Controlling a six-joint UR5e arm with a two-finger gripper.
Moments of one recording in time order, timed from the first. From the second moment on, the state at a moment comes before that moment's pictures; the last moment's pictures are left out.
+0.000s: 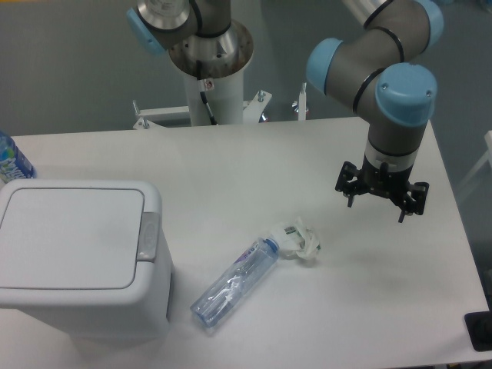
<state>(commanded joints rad) 2.68 -1.95 -1.50 -1.10 1.57 1.12</state>
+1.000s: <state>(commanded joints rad) 2.55 -1.78 -1.54 -1.08 1.13 0.58</state>
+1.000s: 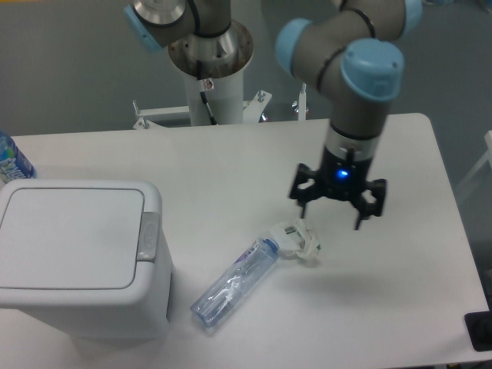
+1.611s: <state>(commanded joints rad) 2.36 -1.77 -1.53 -0.90 1.11 0.32</state>
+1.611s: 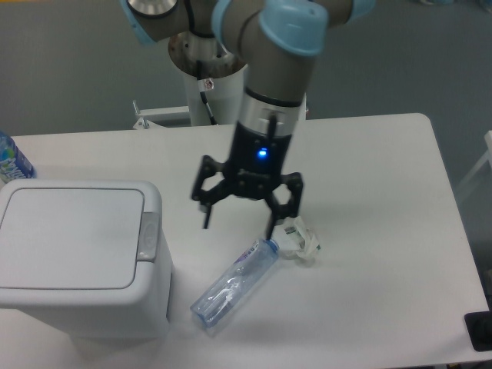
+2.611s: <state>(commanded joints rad) 2.32 -1.81 -1.53 -0.87 1.12 0.31</state>
